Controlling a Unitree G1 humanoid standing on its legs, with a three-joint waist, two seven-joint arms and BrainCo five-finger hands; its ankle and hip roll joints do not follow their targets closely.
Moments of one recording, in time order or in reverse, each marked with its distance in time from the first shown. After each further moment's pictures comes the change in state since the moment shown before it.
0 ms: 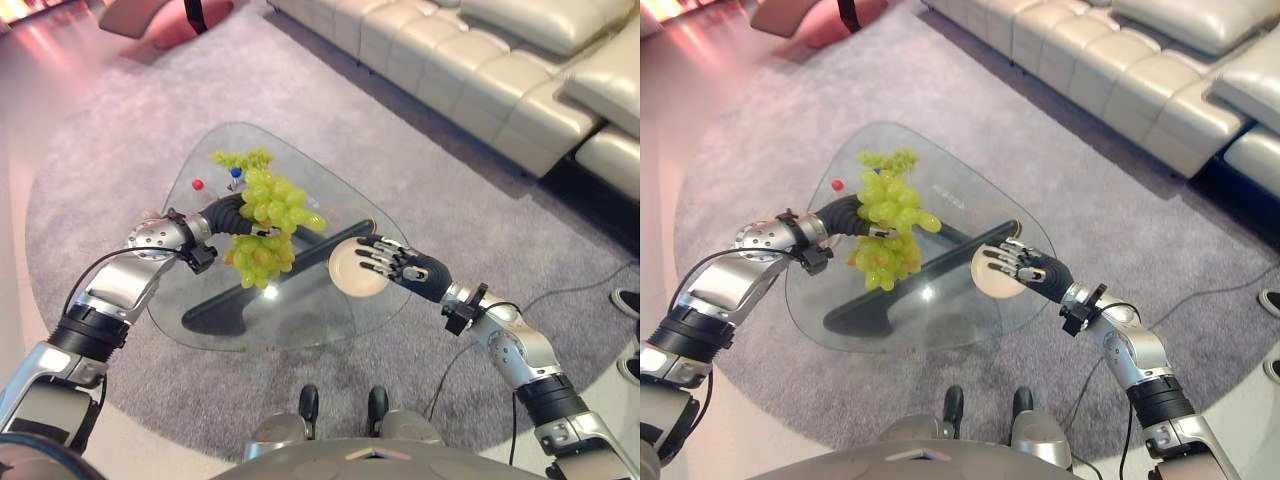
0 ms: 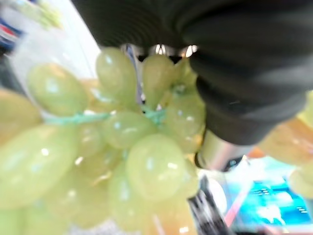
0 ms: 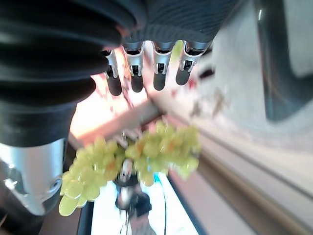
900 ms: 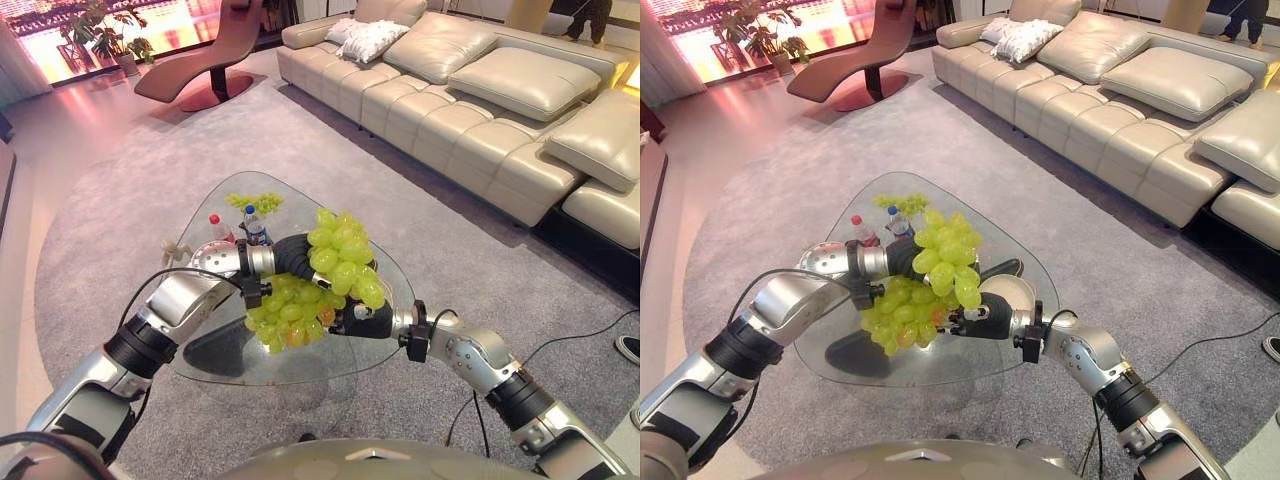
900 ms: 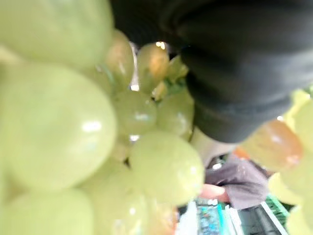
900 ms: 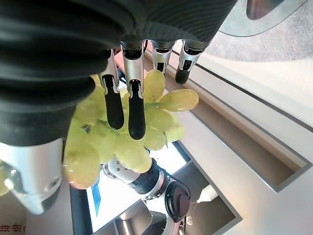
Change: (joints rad) left arm -0.001 -0.175 -0.145 -0.149 -0.278 0.035 -0.098; right arm -0.053 0.068 0.250 -0.087 0.107 0.216 0.049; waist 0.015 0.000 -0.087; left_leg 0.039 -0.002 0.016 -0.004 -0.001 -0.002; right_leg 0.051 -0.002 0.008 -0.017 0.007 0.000
